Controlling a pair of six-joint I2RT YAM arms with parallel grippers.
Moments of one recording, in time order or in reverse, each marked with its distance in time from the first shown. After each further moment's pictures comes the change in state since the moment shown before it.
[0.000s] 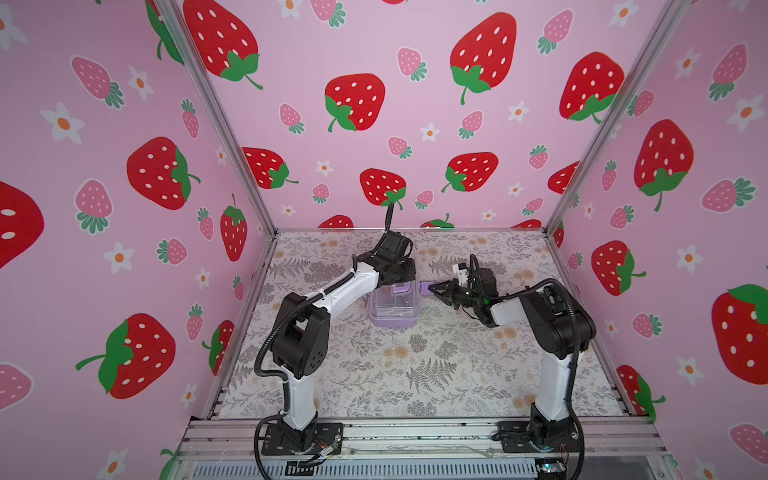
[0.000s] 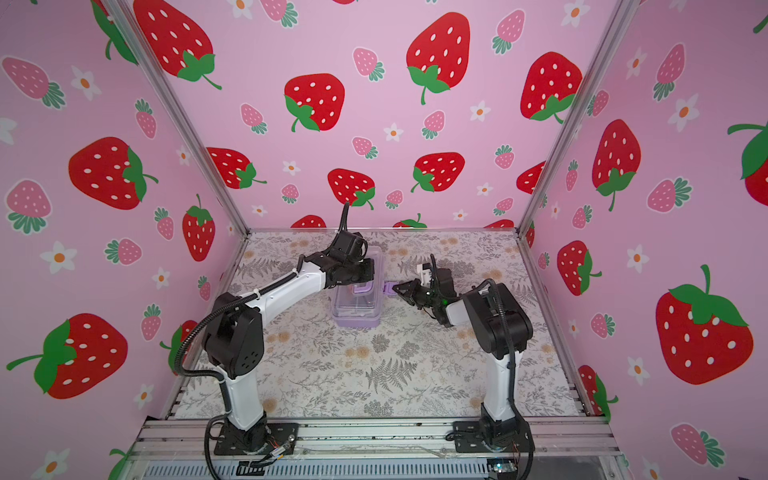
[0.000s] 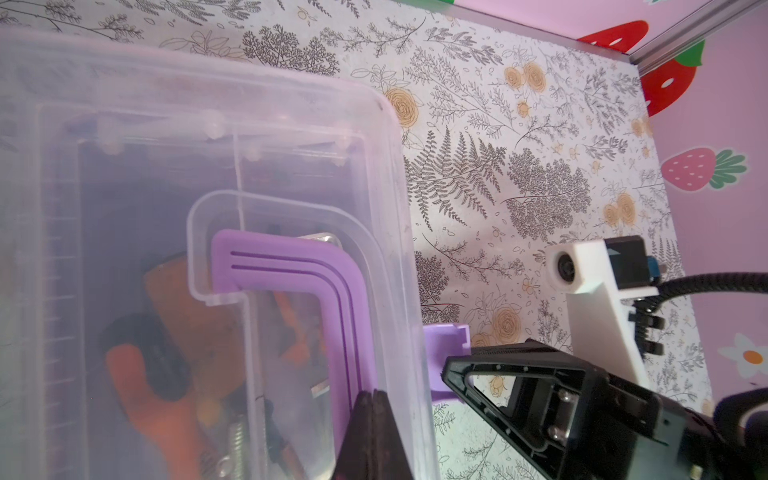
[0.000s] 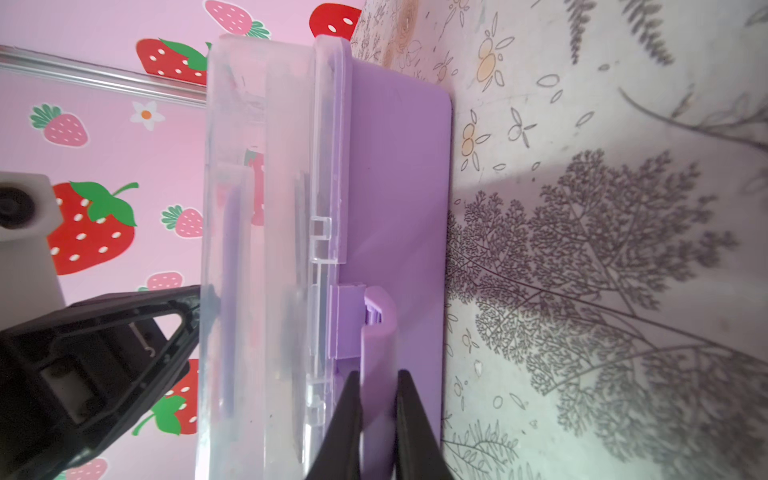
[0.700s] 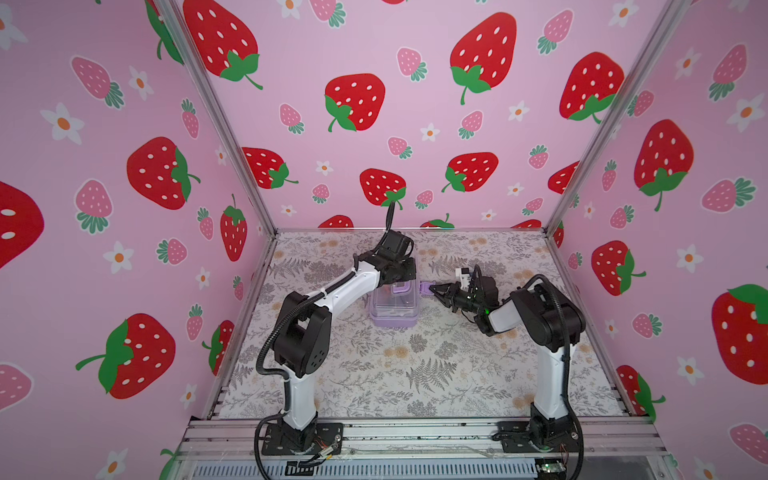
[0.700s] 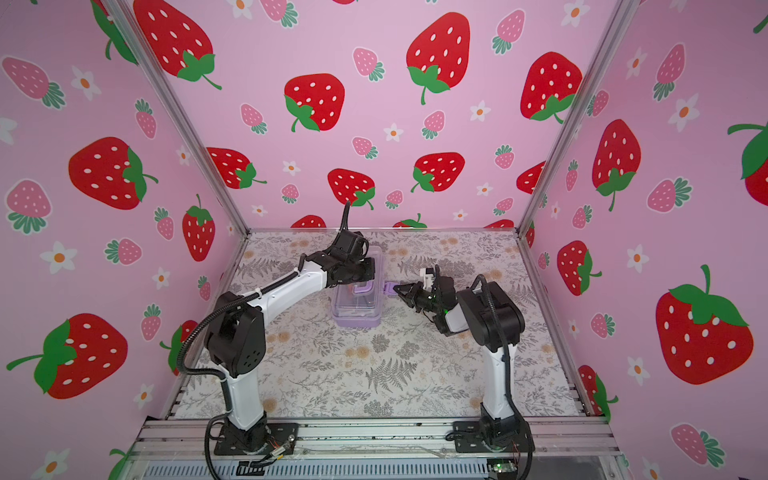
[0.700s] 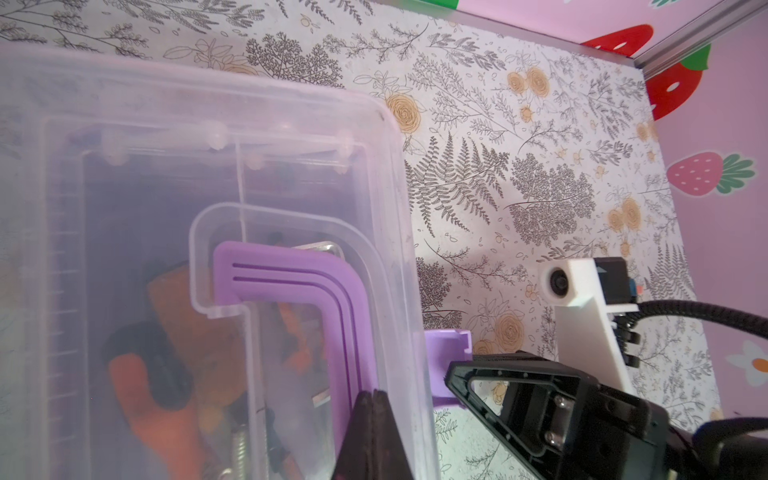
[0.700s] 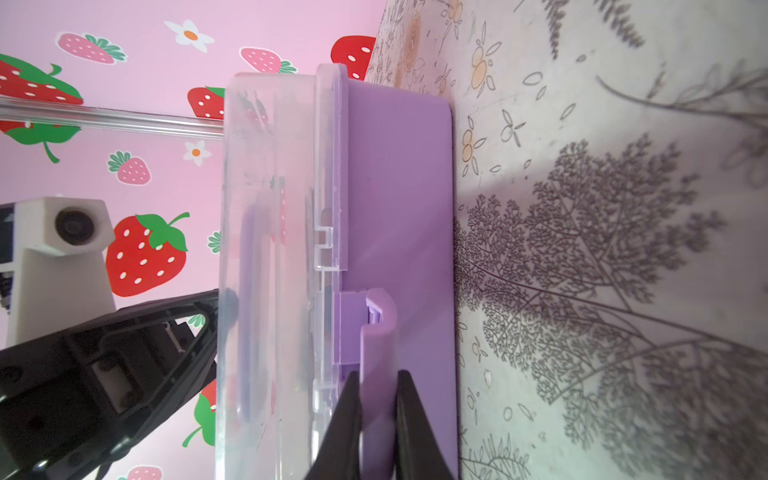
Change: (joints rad) left arm -0.003 0.014 0.014 -0.006 -0.013 0.000; right arm -0.009 0.104 -0.077 0.357 0.012 0.246
